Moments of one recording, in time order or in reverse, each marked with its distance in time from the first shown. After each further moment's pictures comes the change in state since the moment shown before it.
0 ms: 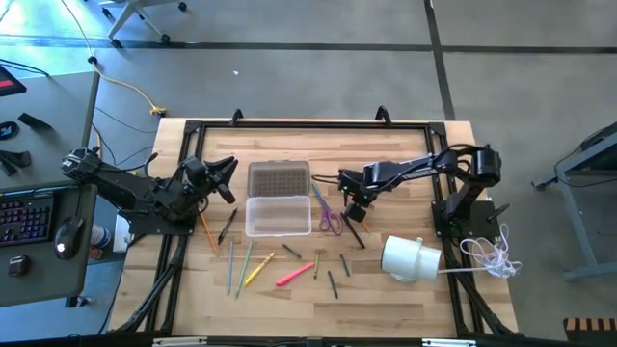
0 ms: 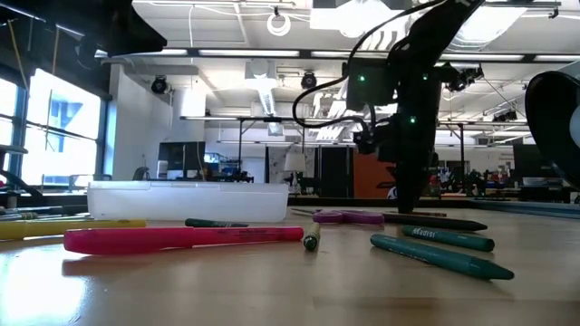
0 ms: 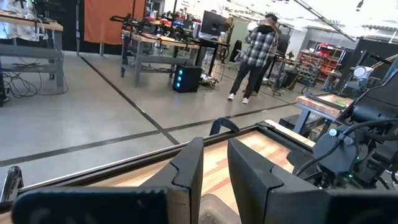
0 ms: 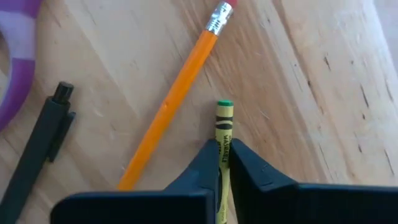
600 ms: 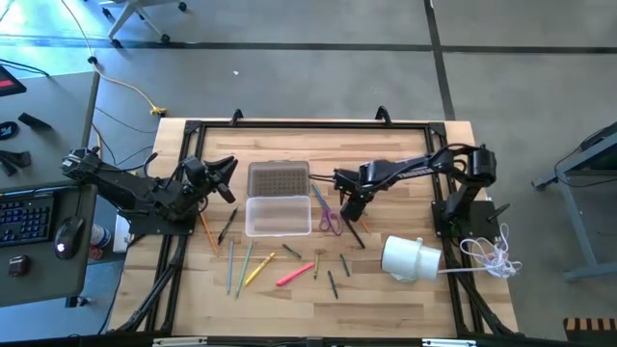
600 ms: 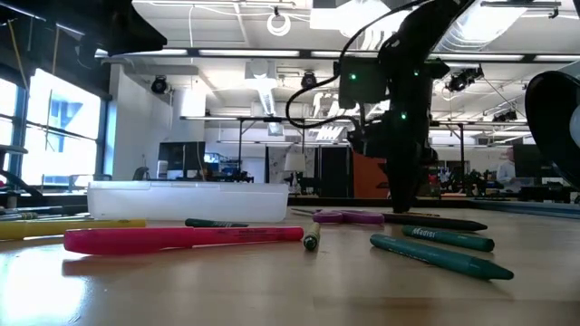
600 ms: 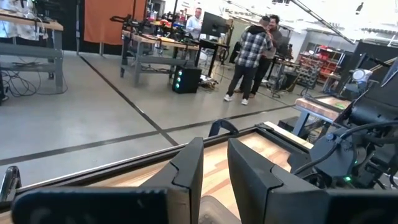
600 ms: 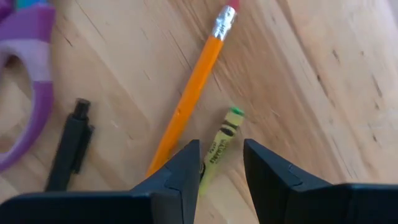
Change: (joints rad) left arm 0.000 0.000 0.000 0.012 -0.001 0.000; right arm 0.002 0.014 0.059 -0.063 -0.023 0.102
